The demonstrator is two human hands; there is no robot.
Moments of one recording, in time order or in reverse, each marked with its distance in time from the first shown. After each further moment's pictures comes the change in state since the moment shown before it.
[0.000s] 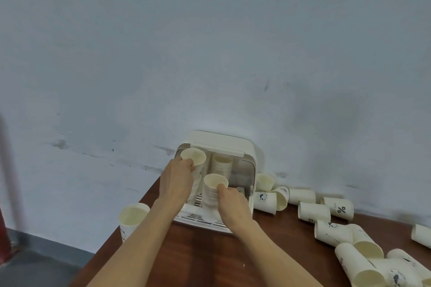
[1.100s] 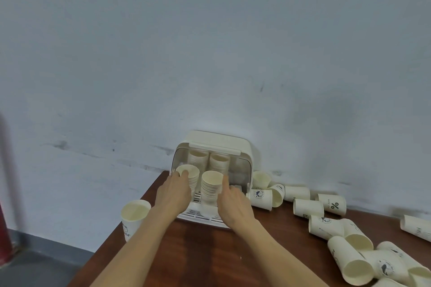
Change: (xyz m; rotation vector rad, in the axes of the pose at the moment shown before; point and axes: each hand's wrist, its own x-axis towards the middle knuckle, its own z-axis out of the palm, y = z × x) left_hand -0.026 -0.011 0.008 0.143 -0.318 0.008; right_hand -0.018 0.000 -0.007 0.112 0.063 0.084
